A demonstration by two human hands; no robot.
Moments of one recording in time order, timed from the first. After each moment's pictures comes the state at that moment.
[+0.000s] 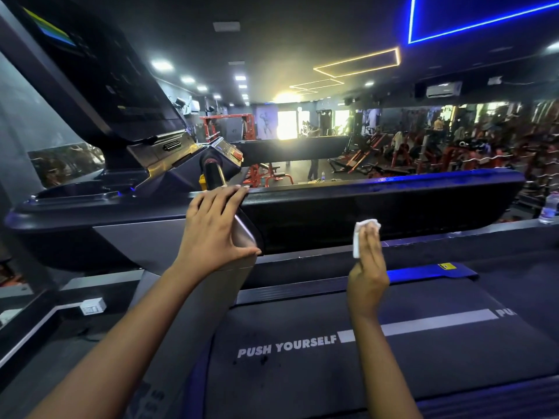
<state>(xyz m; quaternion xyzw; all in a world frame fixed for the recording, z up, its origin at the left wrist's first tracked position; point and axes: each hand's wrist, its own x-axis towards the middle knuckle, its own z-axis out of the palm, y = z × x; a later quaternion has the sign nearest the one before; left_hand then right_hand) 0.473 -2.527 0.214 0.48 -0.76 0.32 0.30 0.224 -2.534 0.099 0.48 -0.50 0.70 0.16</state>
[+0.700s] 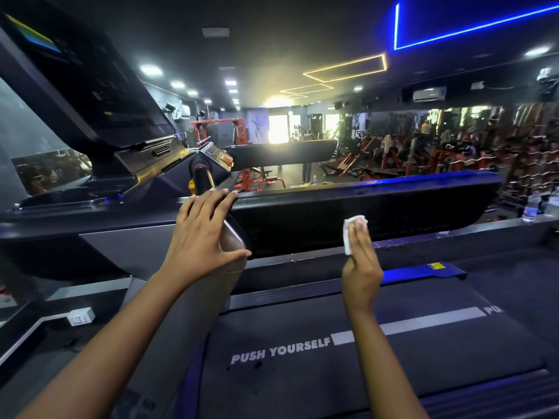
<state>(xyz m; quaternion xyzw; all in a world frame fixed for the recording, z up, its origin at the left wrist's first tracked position) 0.473 -2.520 0.218 0.50 -0.77 0.30 0.26 0.214 -2.531 0.114 0.50 -0.47 0.71 0.14</state>
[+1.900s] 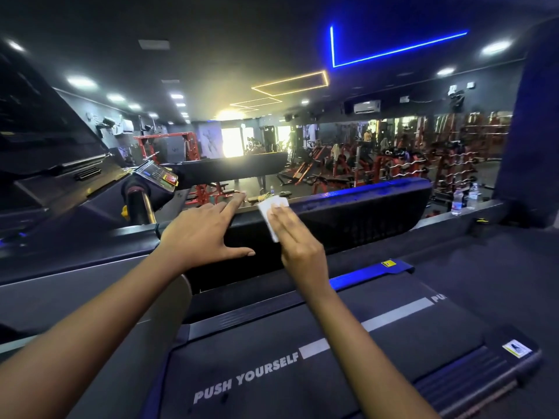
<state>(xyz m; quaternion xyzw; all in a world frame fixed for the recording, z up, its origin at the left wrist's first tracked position) 0.386 -2.567 0.265 0.43 -0.85 0.29 0.14 0.205 -2.553 0.177 0.64 -0.41 0.56 0.34</state>
